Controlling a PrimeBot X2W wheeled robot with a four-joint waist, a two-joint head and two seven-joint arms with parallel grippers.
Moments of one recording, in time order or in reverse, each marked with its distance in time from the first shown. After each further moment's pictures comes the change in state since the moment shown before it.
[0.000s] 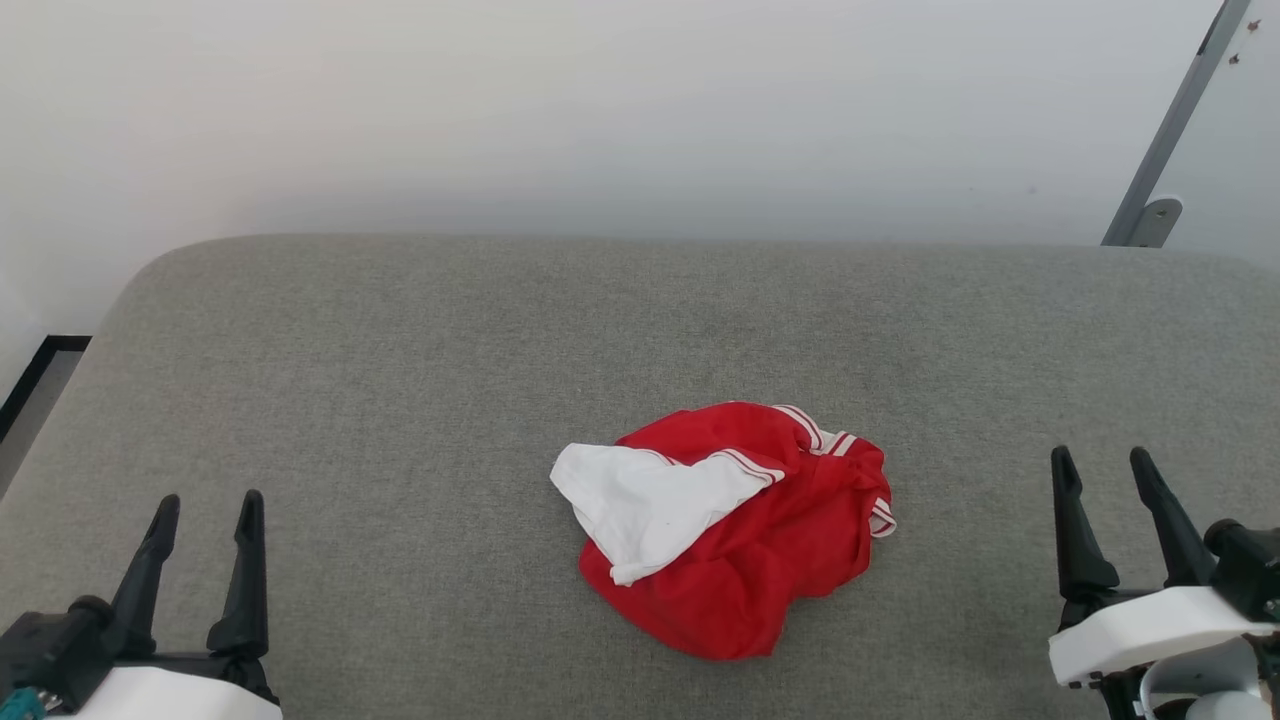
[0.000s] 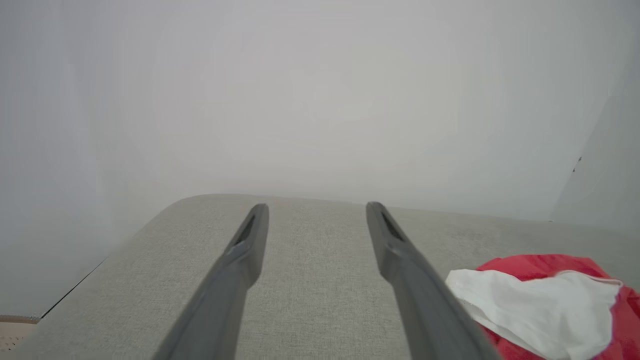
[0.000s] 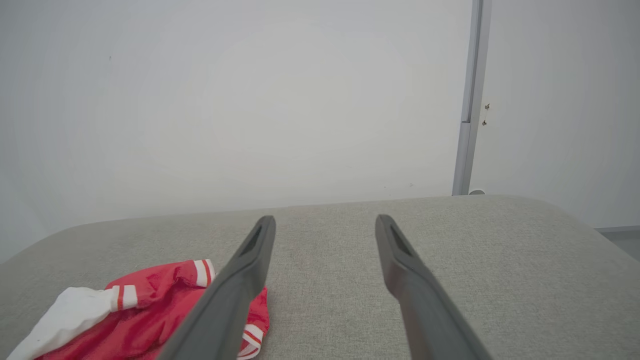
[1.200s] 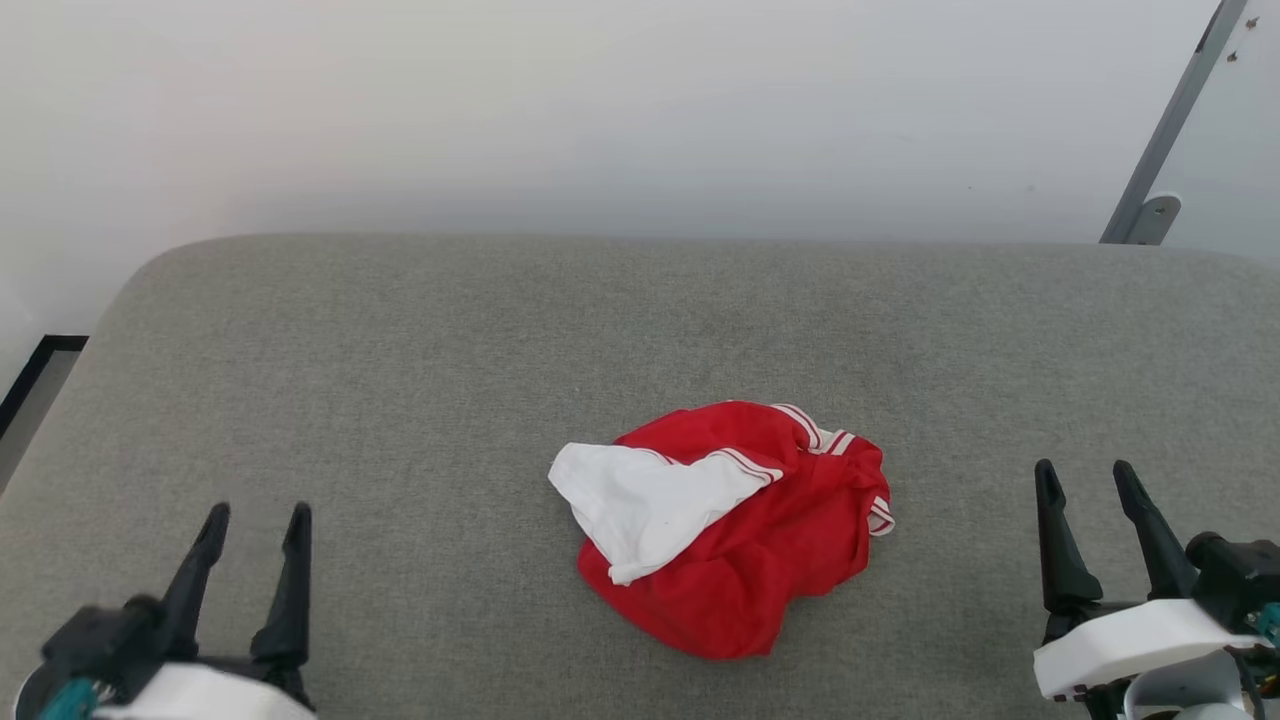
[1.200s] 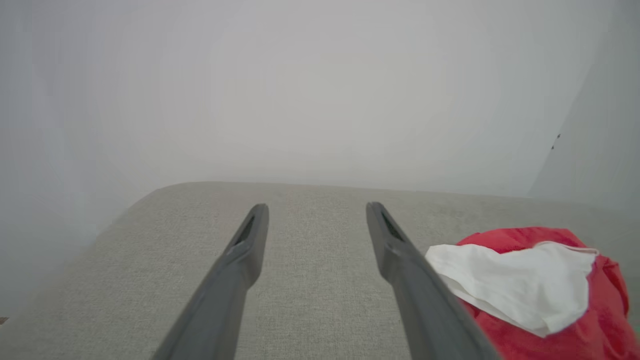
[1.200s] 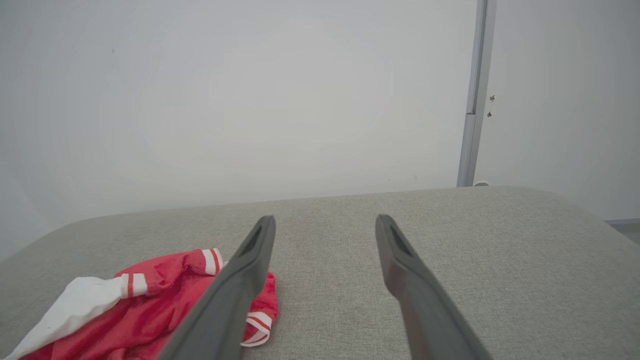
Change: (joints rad) left arm -0.001 -0.058 0.006 0.029 0.072 -0.057 0.012; right arm 0.020 0.024 0.007 -0.005 -0.016 0.000 -0.007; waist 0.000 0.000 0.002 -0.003
